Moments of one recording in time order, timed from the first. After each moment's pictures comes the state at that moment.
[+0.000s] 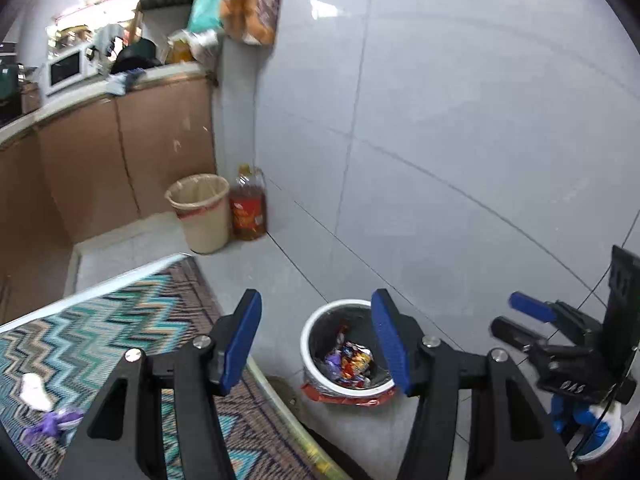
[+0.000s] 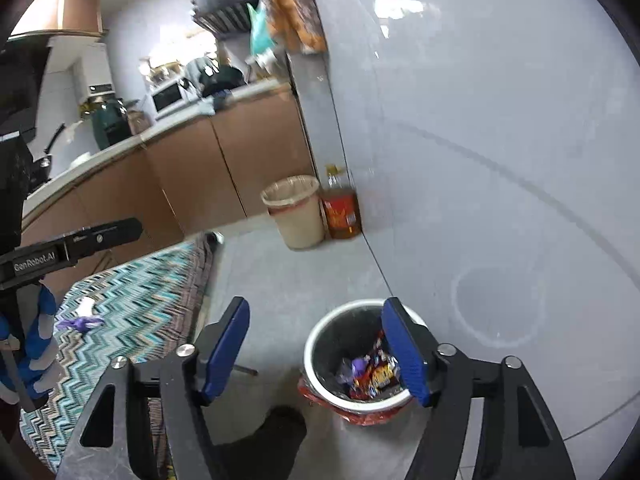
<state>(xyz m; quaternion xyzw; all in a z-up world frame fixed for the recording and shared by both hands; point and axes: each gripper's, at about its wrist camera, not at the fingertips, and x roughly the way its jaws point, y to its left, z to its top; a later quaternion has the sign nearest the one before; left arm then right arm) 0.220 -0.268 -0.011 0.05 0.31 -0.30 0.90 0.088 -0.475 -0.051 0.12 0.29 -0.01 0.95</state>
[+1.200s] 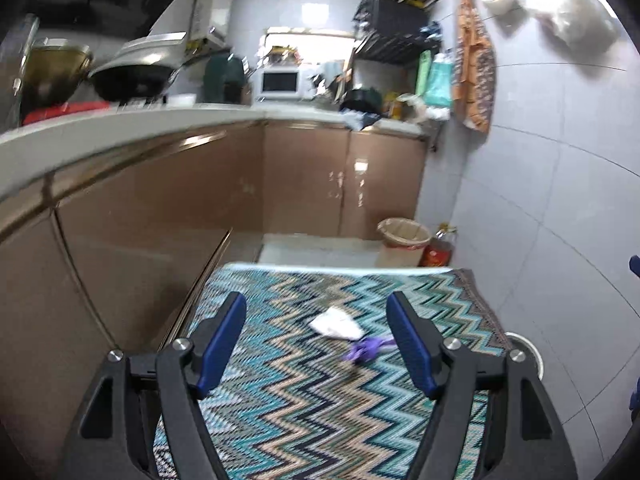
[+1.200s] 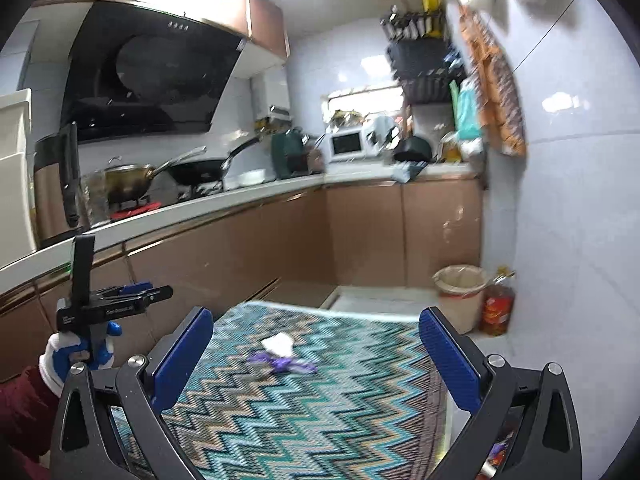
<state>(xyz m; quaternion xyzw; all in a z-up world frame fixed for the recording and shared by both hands) 0.120 0.137 0.016 -0.04 0.24 -0.02 0.97 0.049 -0.222 0.058 0.05 0.16 0.25 0.96</state>
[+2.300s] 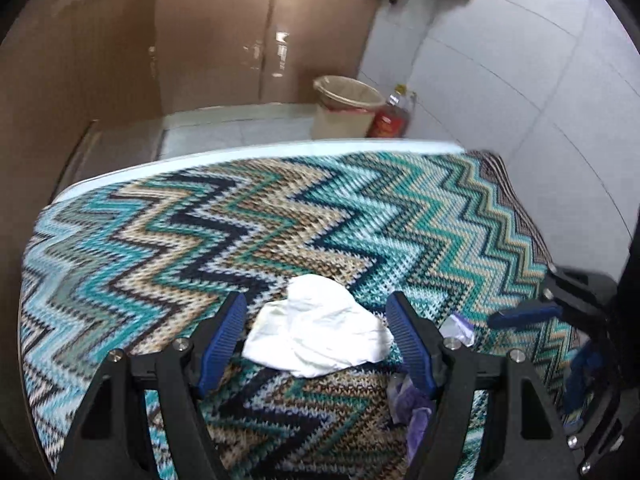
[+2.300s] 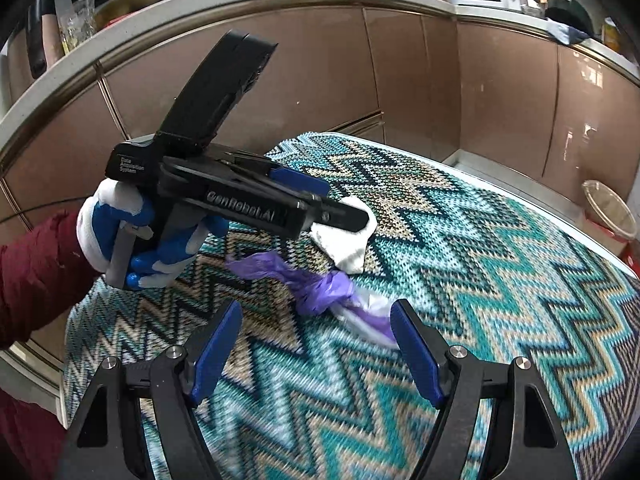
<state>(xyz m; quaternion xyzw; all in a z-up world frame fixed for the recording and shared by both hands) 0.371 0.099 -0.160 0.00 0.47 -0.20 0.86 0.269 -0.048 -0.134 -0.07 0.38 0.45 0.81</state>
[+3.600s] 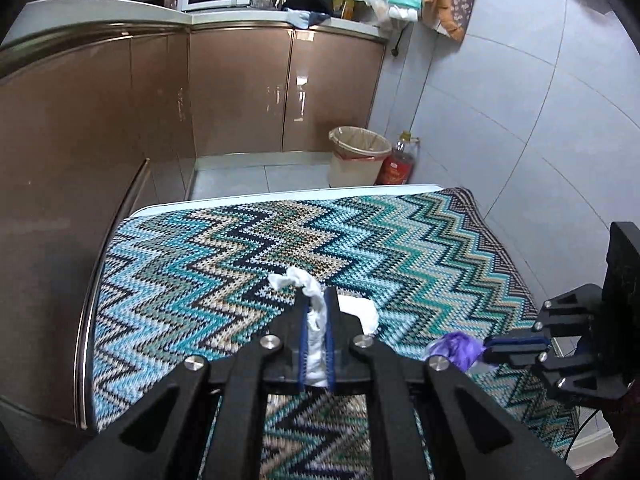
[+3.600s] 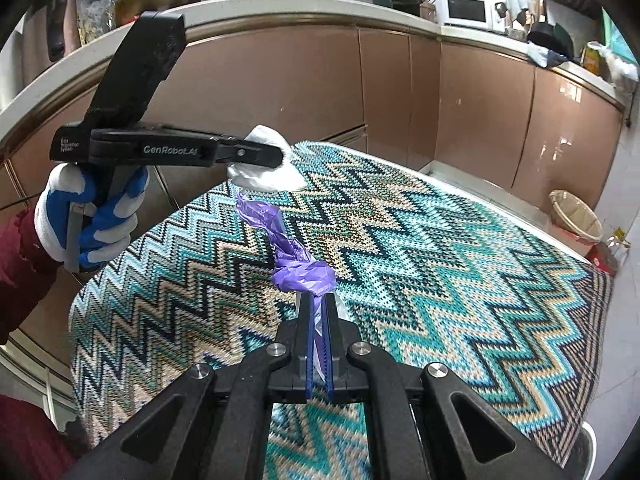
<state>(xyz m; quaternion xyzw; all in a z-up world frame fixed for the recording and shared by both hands) 0.269 0.128 -0.075 -0.01 0.38 -0.15 0.91 0.200 -0.083 -0.092 -0.09 0.36 0.39 0.84</state>
